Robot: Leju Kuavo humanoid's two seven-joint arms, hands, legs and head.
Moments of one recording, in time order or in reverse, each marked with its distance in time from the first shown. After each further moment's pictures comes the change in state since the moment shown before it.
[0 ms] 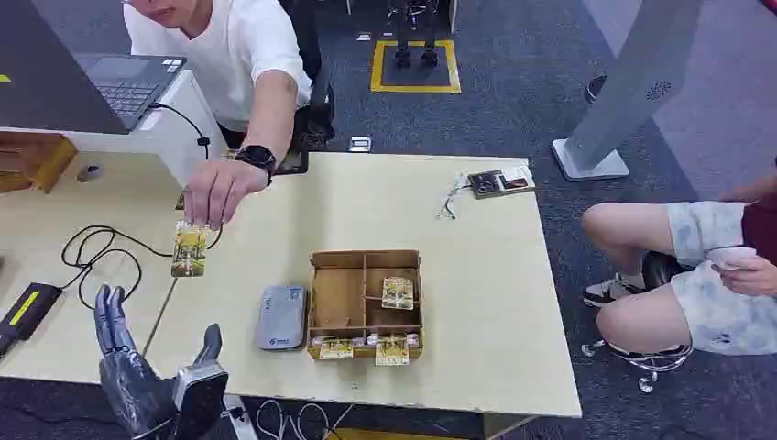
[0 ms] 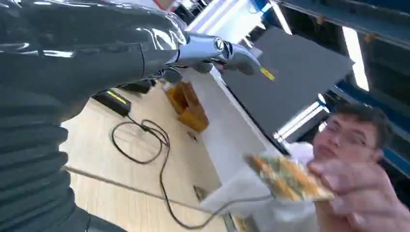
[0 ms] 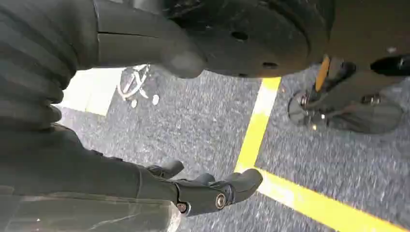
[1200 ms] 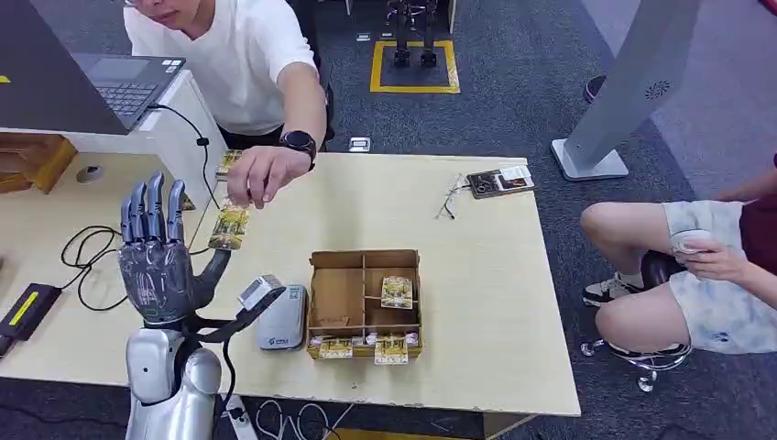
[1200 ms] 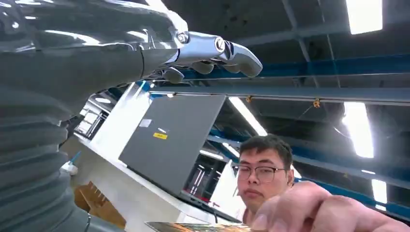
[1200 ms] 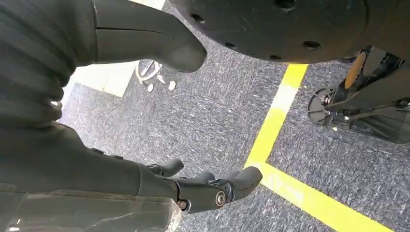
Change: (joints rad) left arm -0.441 0.027 0.167 0.222 -0.555 0.000 -0.011; right arm -0.012 -0.078 0.013 0.062 0.084 0.034 0.000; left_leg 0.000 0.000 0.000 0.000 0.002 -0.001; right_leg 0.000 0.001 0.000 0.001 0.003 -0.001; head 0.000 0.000
